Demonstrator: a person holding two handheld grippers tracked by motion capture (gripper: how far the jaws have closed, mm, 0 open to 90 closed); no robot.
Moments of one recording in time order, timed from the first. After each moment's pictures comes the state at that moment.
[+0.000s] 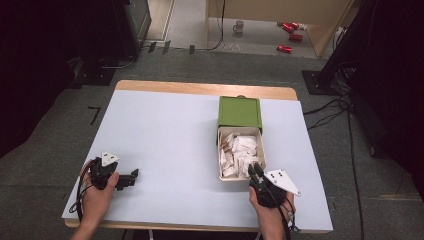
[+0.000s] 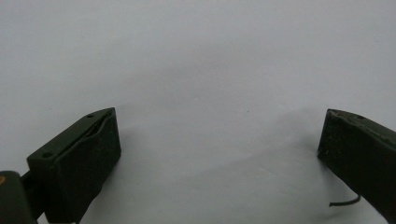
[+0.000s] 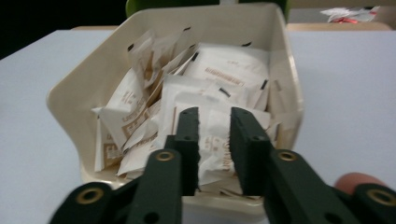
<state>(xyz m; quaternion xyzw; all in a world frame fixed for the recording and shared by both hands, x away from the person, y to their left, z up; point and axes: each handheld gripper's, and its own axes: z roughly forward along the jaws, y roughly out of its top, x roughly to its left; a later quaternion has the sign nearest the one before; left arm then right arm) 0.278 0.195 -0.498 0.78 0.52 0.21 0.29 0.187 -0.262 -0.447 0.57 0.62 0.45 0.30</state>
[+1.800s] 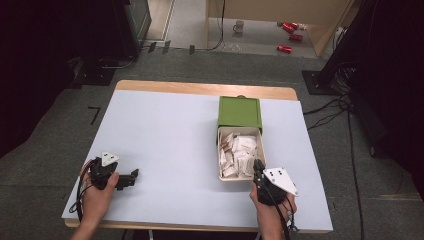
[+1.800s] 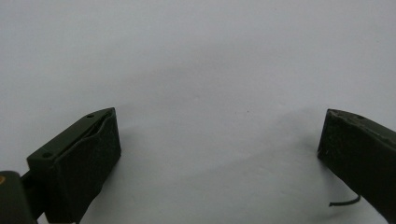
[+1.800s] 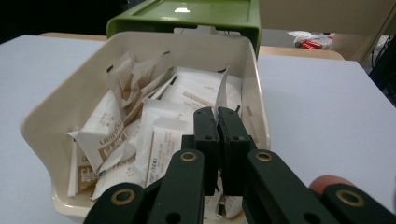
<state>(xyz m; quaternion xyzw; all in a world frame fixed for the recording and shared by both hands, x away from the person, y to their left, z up) 0.278 0.195 -0.498 0.78 0.52 0.21 0.29 0.188 -0.258 -0.435 0.57 0.61 0.42 0.36</state>
